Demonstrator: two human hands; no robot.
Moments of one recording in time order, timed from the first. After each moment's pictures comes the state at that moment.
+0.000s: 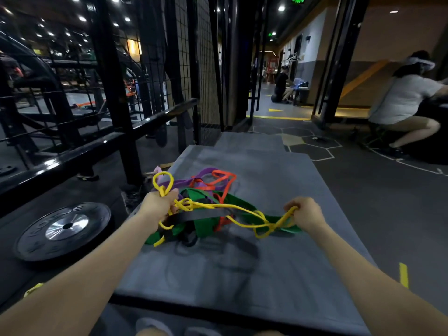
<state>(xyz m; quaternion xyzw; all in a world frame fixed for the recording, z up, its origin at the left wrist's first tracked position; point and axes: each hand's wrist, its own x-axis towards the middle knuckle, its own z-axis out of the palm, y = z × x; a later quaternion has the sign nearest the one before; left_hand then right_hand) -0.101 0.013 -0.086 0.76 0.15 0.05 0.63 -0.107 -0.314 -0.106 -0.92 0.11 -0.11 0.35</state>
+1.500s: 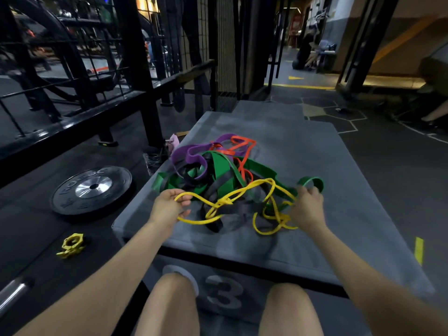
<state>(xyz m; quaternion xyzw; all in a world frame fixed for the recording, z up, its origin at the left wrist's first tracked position) -0.163 0.038 -0.158 0.68 0.19 0.03 0.71 -0.145 -0.254 -0.166 -0.96 0.10 -0.08 0.24</state>
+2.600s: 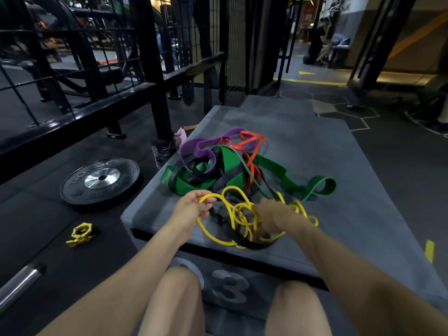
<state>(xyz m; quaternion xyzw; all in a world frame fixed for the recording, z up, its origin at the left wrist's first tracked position) -0.181 0.016 -0.162 0.66 0.12 -0.04 0.74 -0.137 -0.184 -0.166 -0.96 -0.19 0.16 -0.08</state>
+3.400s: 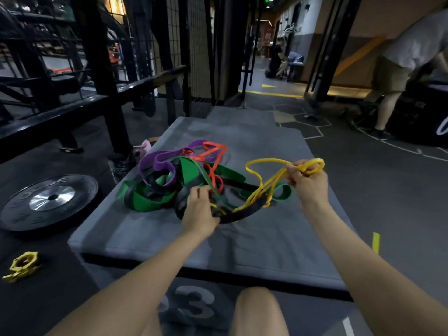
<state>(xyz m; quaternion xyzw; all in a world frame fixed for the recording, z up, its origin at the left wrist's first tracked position) -0.143 -0.083 -0.174 0.93 -0.05 0.11 0.35 -0.146 -0.305 -0.095 -0.68 0.08 -0.27 0.68</state>
